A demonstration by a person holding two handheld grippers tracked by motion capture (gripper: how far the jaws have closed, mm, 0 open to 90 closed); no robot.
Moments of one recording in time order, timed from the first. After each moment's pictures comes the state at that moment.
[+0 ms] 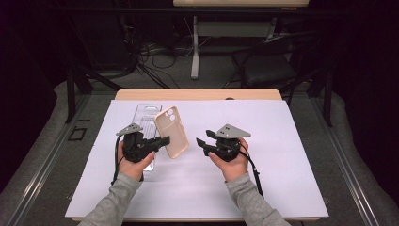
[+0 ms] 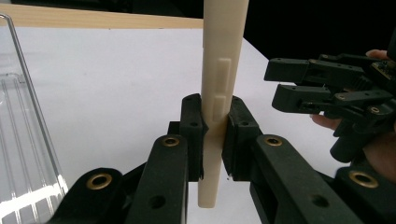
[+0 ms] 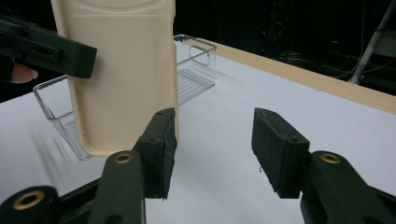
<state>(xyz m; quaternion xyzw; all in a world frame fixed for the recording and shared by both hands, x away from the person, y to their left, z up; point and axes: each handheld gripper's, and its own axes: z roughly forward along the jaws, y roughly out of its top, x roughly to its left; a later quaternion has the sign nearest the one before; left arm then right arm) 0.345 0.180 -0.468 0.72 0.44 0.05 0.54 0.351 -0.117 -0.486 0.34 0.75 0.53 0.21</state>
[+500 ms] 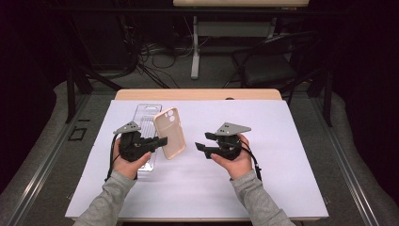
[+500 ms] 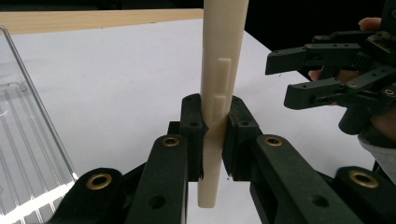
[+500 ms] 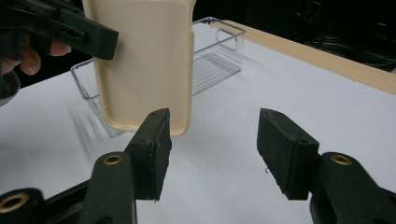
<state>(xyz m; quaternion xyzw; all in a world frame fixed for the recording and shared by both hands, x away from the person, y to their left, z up) 0.347 0.190 -0.463 0.75 0.40 0.05 0.52 0.353 -0.121 -0.478 0.31 0.78 0.52 0.14</state>
